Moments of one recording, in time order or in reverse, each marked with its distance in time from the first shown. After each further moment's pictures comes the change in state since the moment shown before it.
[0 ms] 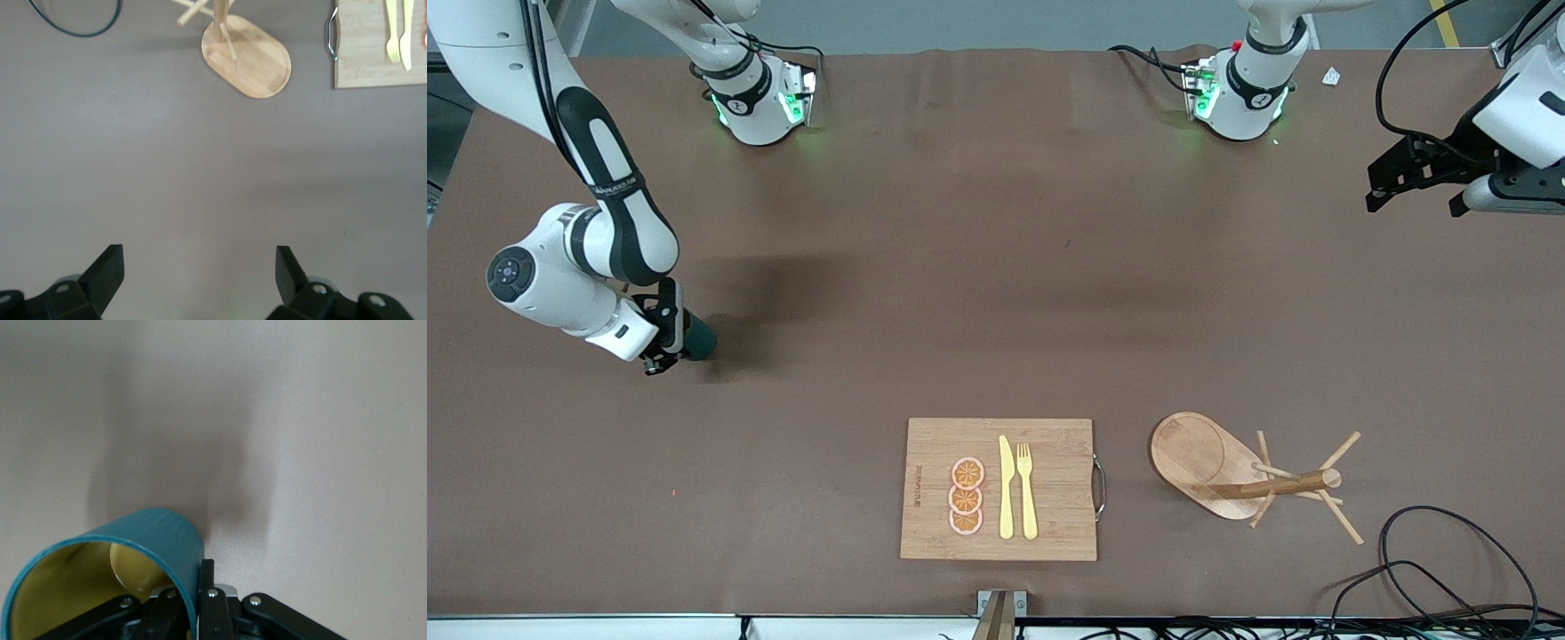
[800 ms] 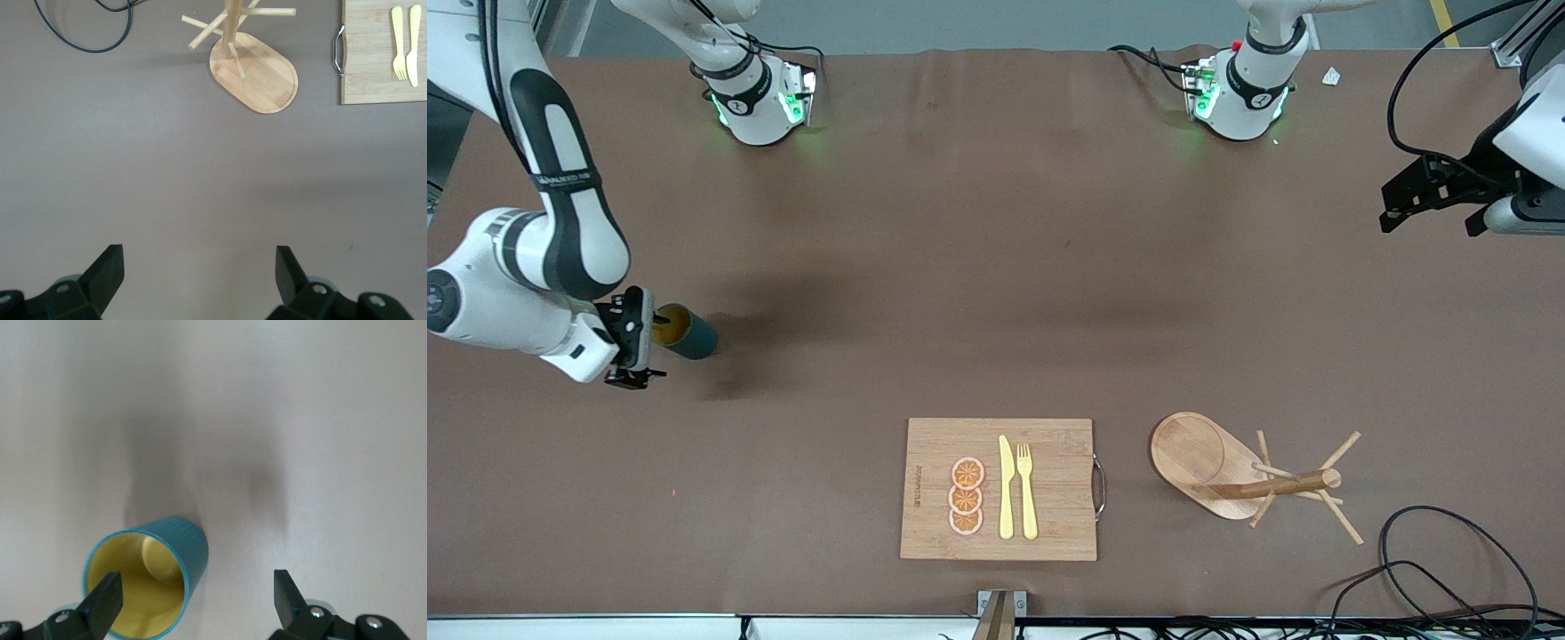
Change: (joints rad) left arm 0.000 0.063 0.002 0.066 0.028 0.001 -0.005; right arm -0.008 -0.024 -0.011 0.255 0.018 -0.420 0.286
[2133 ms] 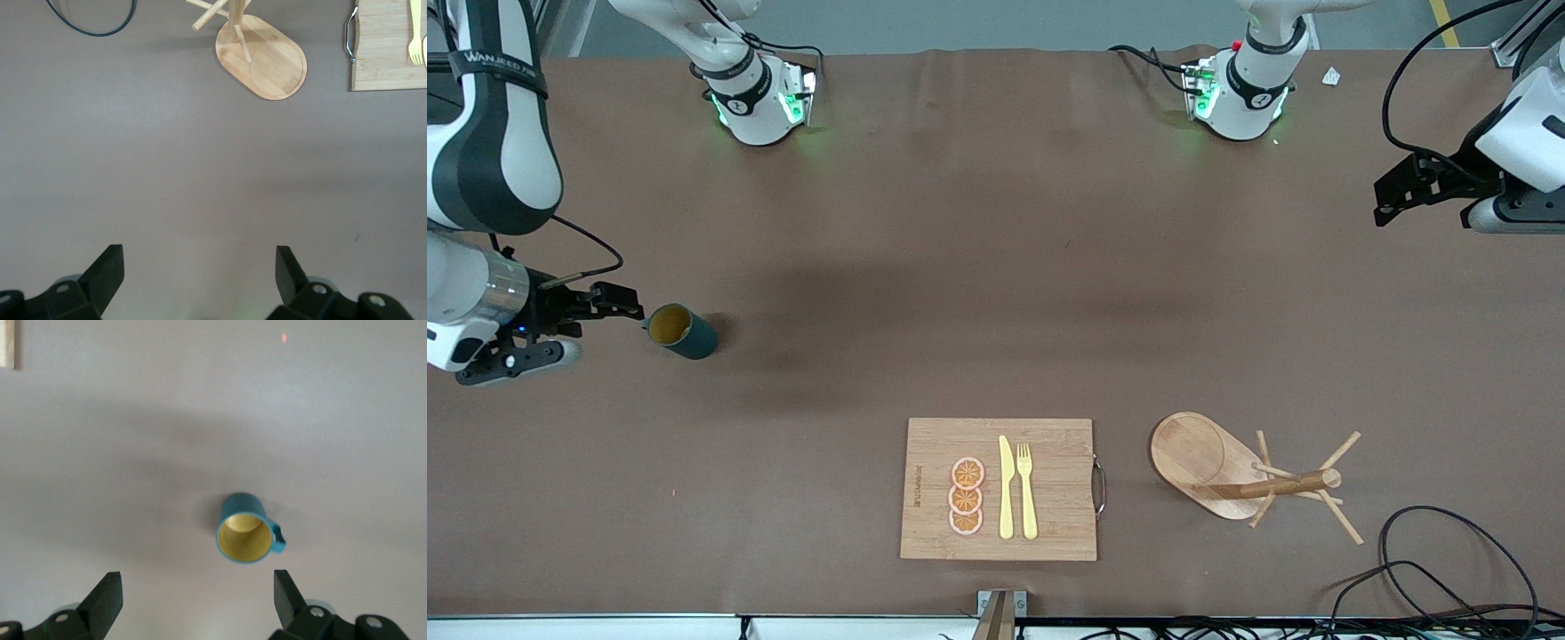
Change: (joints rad) left arm 0.001 0.002 -0.020 0.007 0.026 -0.046 -0.026; right arm 0.074 -0.119 0.018 0.296 -0.112 -0.411 1.462
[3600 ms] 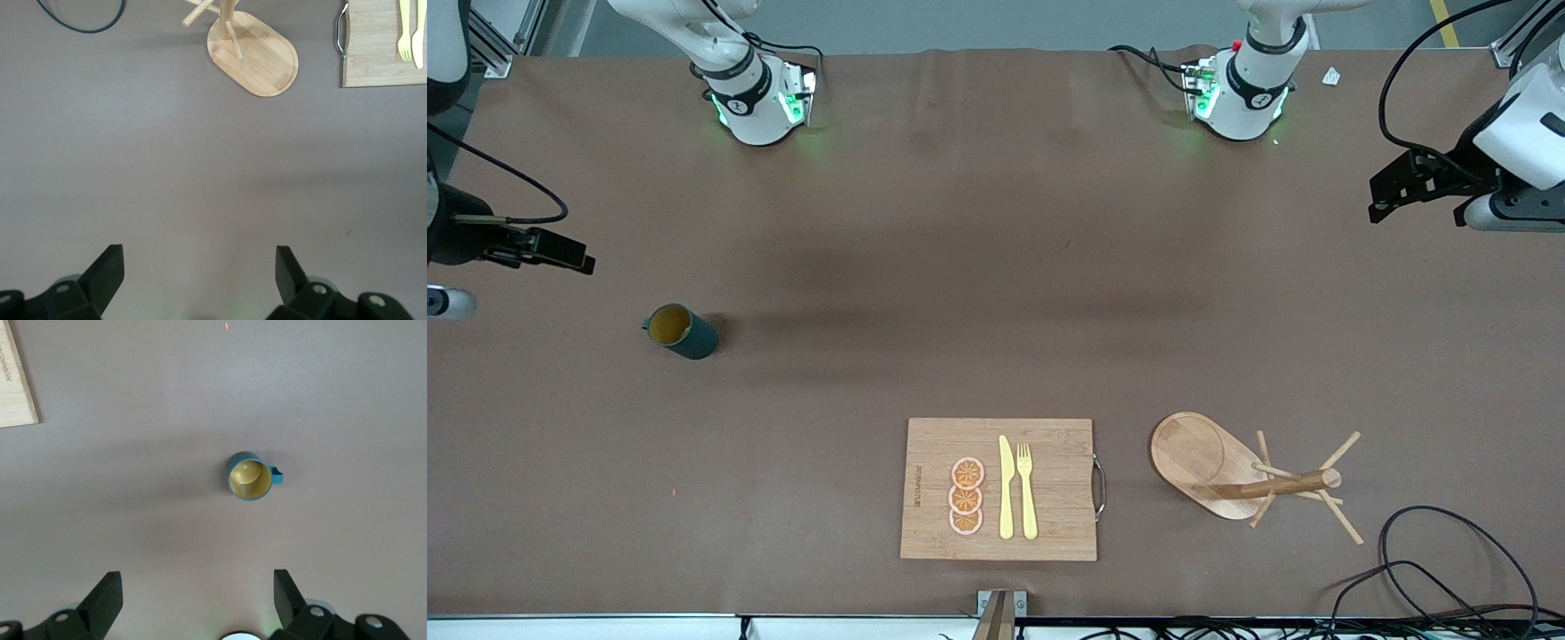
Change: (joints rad) left arm 0.002 0.000 -0.001 0.001 -0.023 -0.010 0.005; right arm 0.038 -0.071 -0.001 0.213 -0.009 -0.283 0.351
